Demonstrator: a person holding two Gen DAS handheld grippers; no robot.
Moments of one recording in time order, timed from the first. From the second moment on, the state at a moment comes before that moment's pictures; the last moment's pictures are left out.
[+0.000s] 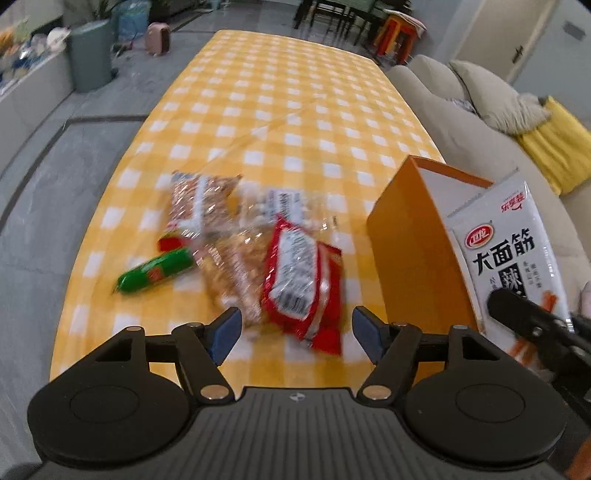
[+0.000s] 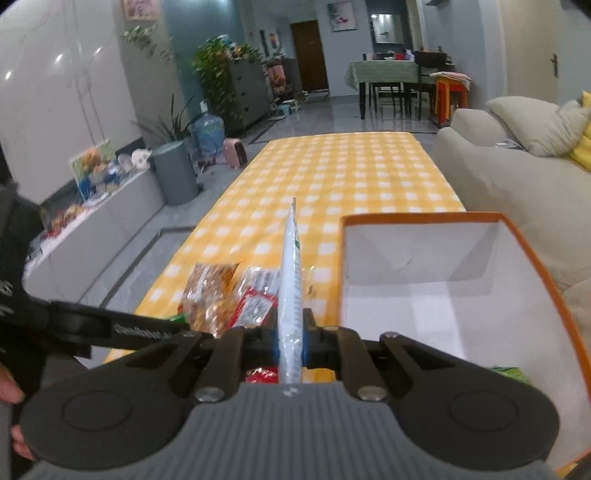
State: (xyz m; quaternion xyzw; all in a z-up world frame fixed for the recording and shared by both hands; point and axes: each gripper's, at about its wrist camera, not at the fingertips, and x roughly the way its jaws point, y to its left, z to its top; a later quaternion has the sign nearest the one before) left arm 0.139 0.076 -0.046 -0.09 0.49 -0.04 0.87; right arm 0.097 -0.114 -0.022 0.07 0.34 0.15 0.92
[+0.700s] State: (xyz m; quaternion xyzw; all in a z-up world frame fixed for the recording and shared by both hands) left arm 0.187 -0.033 -0.119 0.21 0.50 0.00 0.84; right arm 0.128 -0.179 -0.029 0.12 0.39 0.13 0.91
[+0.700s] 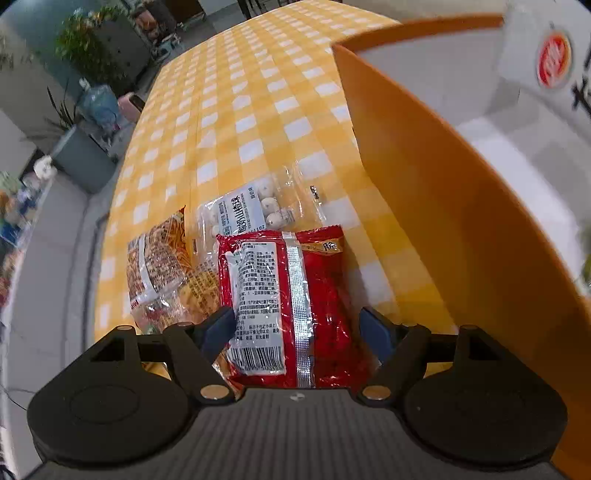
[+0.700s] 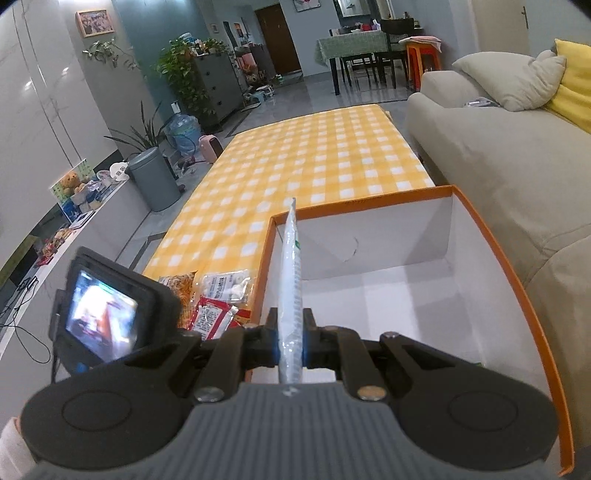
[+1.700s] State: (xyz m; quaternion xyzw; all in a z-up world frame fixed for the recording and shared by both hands) left arm 0.148 -0.009 -0.035 0.05 0.44 -0.02 0.89; right arm 0.128 -0.180 -0.037 0.13 0.42 0.11 0.89
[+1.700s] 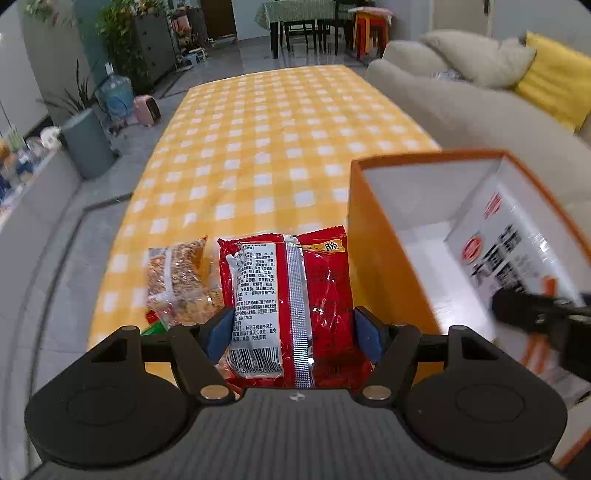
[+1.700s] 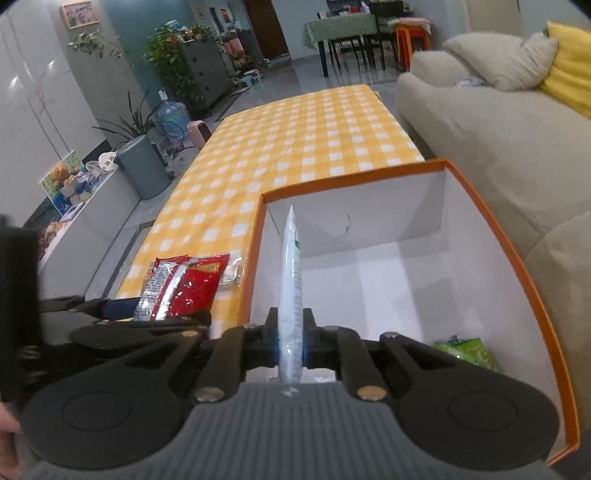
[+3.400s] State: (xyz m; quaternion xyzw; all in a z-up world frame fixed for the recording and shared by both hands) left arm 0.124 0.078 -0.012 -0.15 0.42 -0.07 0.89; right arm 0.218 -0.191 -0.104 0.30 0.56 0.09 0.77
